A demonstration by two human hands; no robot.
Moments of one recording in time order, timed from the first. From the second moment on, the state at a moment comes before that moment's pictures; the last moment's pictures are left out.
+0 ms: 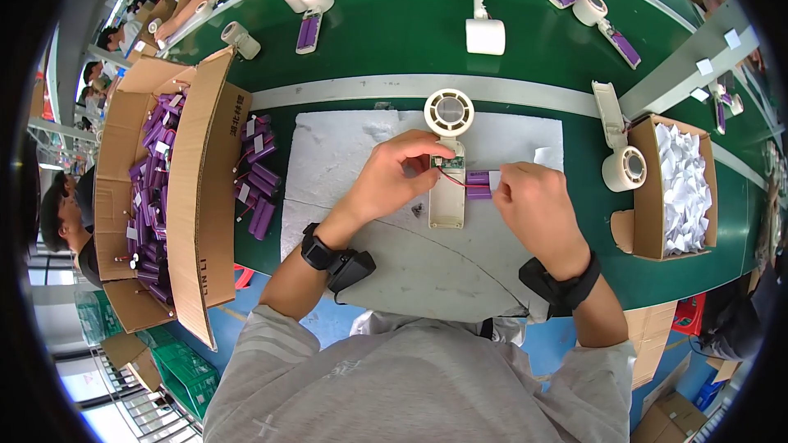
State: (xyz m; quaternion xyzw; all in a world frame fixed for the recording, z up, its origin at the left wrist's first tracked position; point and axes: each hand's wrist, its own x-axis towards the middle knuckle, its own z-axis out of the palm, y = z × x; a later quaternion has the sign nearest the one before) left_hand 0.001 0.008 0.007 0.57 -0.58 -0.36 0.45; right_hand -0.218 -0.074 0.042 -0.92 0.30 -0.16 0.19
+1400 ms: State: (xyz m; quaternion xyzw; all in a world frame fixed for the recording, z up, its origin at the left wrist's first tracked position) left_hand -0.004 0.009 0.002 0.58 -0.54 -0.36 0.49; right_hand -0.226 -0.077 0.032 -0.94 0.24 -0.18 0.18
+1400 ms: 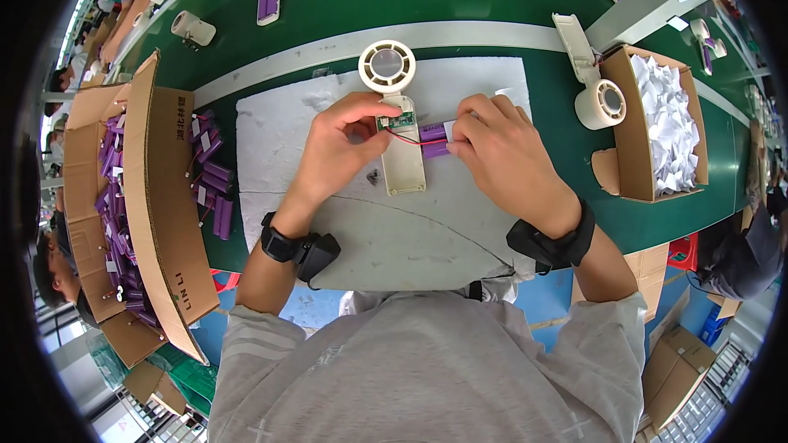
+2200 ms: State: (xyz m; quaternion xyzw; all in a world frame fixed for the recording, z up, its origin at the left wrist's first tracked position) left_hand -0.005 0.009 0.001 0.58 -0.54 -0.36 0.49; right_hand -0.231 -0.084 0.023 -0.90 0.27 -0.15 0.32
